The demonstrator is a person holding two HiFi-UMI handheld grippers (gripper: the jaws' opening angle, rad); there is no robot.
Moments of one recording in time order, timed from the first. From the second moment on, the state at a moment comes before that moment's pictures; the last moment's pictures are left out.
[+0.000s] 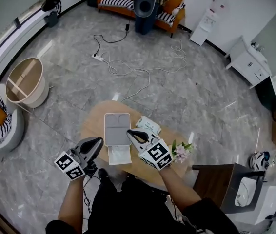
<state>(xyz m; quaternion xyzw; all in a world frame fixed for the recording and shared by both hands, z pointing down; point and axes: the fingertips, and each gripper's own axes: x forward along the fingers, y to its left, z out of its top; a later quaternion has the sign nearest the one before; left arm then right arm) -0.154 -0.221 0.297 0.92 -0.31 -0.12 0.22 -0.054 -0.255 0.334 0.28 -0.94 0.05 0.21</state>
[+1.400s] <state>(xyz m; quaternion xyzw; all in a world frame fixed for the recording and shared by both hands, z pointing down) -0.114 -0.149 0.233 0.95 -0.27 -0.07 0.13 0.014 -0.153 0.215 0.13 -0.99 0.05 -0.05</state>
